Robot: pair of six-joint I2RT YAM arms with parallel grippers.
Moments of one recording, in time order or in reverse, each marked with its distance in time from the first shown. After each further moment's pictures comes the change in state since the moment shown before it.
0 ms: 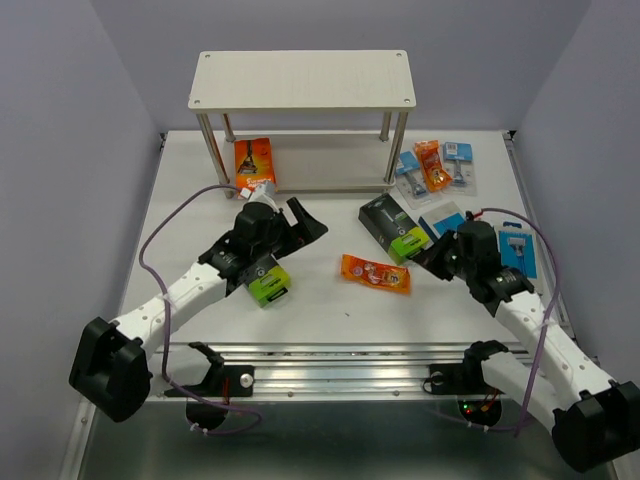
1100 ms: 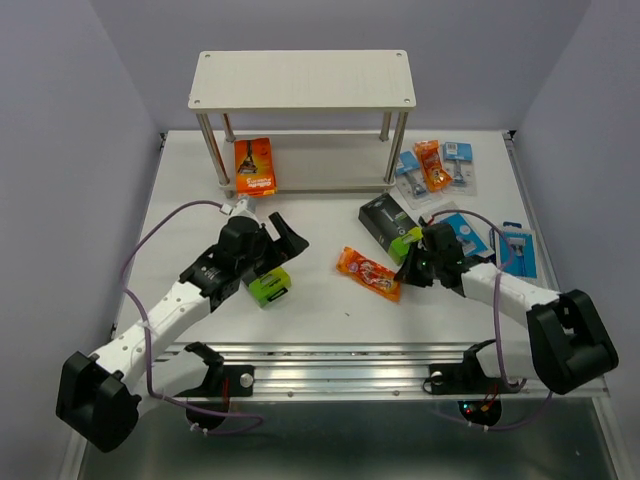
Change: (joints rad) left arm 0.057 -0.190 -0.087 -0.203 -0.062 0.013; right arm 0.070 0.494 -0.035 0.265 -0.069 -0.272
